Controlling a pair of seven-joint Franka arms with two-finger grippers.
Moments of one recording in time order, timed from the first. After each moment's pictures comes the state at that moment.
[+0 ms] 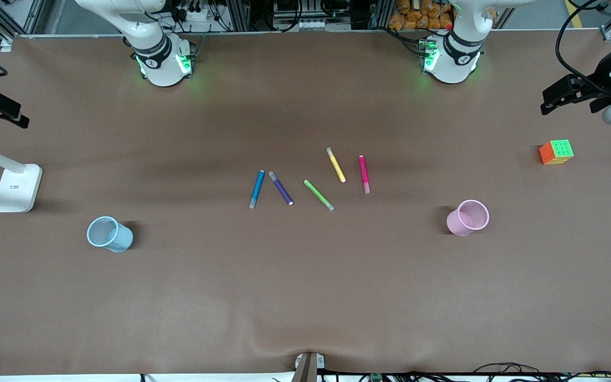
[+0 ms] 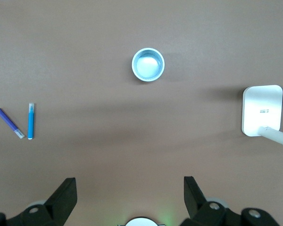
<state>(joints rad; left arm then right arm) -0.02 -0.09 -0.05 -1.60 0.03 1.43 -0.10 -0.05 -0.03 -0.06 -1.53 0.03 1.42 -0.05</state>
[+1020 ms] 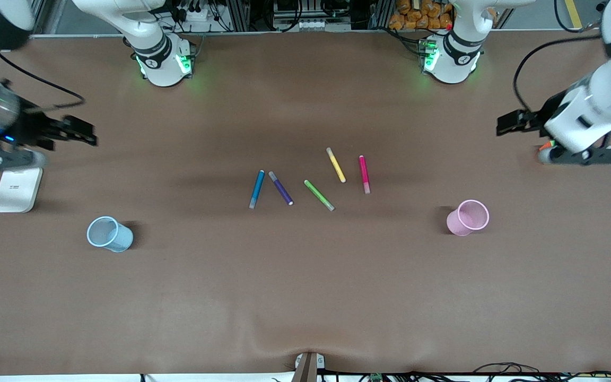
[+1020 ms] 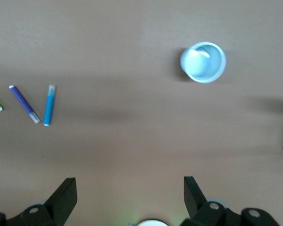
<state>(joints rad) -0.06 0.08 -0.10 -1.60 -0.05 1.45 -0.16 0.16 0.09 -0.04 -1.57 0.06 1.50 0.03</state>
